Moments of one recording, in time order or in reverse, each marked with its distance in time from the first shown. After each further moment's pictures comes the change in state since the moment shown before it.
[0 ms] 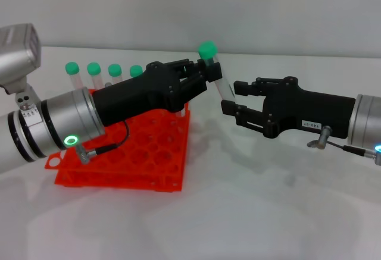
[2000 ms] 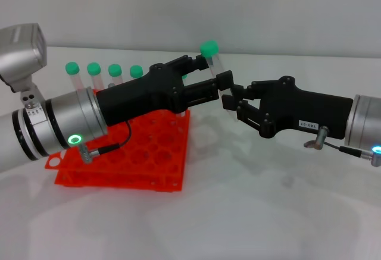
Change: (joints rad) left arm -0.009 0.000 0.010 0.000 0.009 -0.018 -0.012; right arm -0.006 0.005 -0.012 -0.005 0.028 0.000 -0.008
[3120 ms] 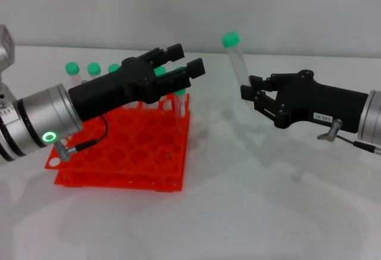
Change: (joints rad) left arm 0.038 0.036 -0.012 -0.006 -0.056 0.003 -0.006; right arm -0.032 -0.002 0.029 -0.028 -0.032 -0.062 0.021
